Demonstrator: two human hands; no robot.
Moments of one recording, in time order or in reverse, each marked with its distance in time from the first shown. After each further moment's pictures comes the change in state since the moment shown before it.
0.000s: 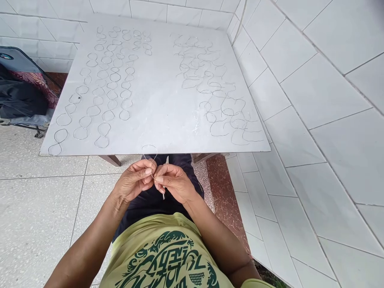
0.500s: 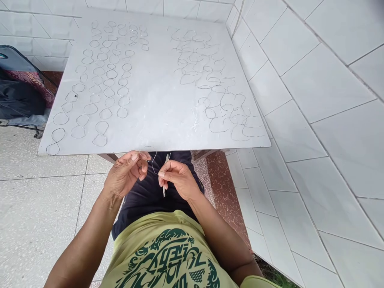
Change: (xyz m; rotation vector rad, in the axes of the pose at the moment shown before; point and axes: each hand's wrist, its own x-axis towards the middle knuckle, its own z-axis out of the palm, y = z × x) left_hand -0.001 0.022 0.001 0.145 0.099 0.182; right_hand -0.006 -0.009 -0.005 -0.177 0.155 -0.015
